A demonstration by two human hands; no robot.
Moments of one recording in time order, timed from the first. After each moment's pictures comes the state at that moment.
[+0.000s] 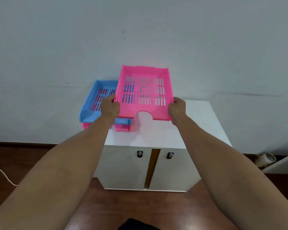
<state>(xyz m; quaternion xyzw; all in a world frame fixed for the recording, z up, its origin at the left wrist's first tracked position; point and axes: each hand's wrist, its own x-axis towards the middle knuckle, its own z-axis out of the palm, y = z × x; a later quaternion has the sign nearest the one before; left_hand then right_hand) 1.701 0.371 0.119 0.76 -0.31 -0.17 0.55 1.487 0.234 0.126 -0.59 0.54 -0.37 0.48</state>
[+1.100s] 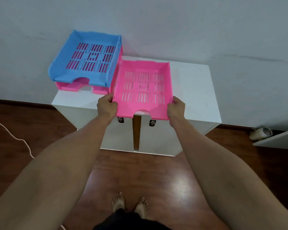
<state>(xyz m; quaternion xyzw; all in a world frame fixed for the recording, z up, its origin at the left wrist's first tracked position) 1.577 0.380 -0.001 0.82 -0.20 -0.23 0.49 1.367 0.237 0.004 -0.56 0.58 -0.29 0.52</state>
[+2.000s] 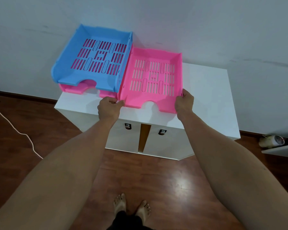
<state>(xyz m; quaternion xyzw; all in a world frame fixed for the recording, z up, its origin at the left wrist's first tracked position) 1.628 0.361 -0.023 0.86 -0.13 -0.19 0.46 1.435 0.169 -0.012 -0.57 0.59 -0.28 0.49</state>
